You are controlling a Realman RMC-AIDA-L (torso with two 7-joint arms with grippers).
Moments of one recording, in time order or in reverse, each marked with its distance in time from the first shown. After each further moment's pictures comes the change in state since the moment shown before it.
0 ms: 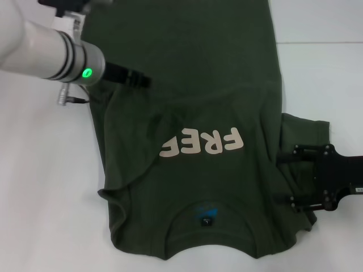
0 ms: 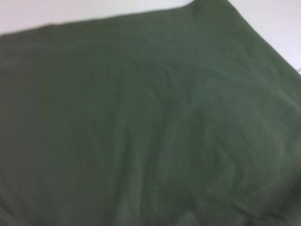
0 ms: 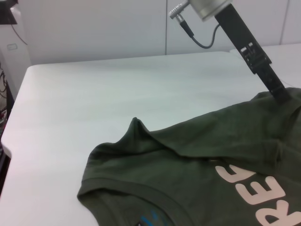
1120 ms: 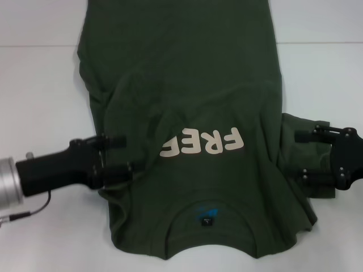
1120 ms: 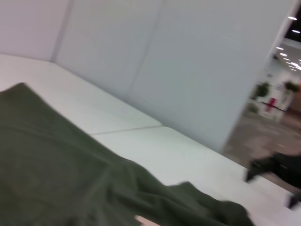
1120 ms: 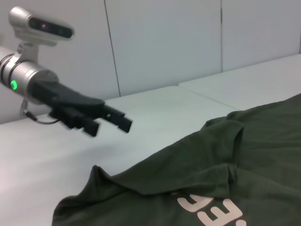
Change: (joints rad) left arm 0.445 0.007 -0.471 -0.163 -0.794 0.669 1.258; right arm -0.018 -0.001 0.140 -0.010 0.051 -0.039 0.119
